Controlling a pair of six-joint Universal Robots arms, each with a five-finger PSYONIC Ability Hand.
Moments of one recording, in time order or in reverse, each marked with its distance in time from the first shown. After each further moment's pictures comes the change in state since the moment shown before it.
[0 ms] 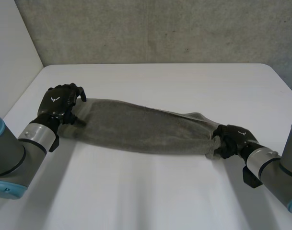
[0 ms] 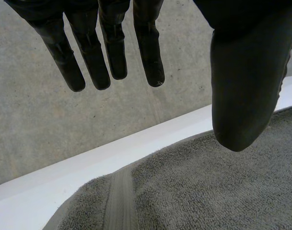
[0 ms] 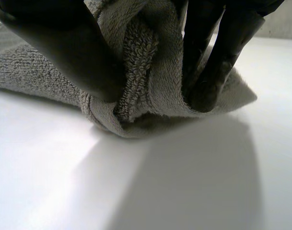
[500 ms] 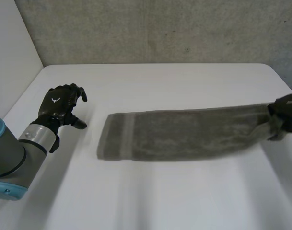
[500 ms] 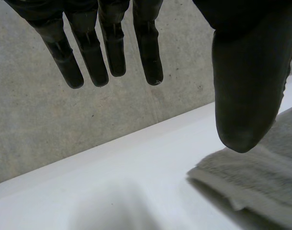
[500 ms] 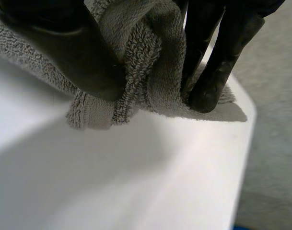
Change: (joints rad) left arm -0.003 0.002 -0.006 0.000 0.001 0.001; right arm -0.312 0.044 -0.474 0.497 -0.077 -0.889; left_hand -0.038 -0.036 -0.040 -0.037 -0.037; right_hand 0.010 0.020 0.016 0.000 0.000
